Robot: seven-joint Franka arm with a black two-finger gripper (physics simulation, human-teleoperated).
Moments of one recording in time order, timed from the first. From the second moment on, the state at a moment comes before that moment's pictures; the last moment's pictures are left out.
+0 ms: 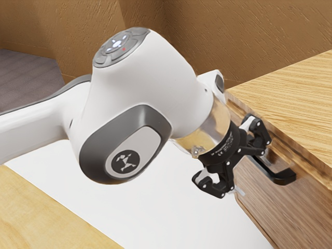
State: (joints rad) arm 0.12 -0.20 -0.58 -1.86 -0.12 2.20 -1.62
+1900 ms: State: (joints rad) arm 0.11 -0.67 -0.51 -2.24 -0.27 2.19 -1.62
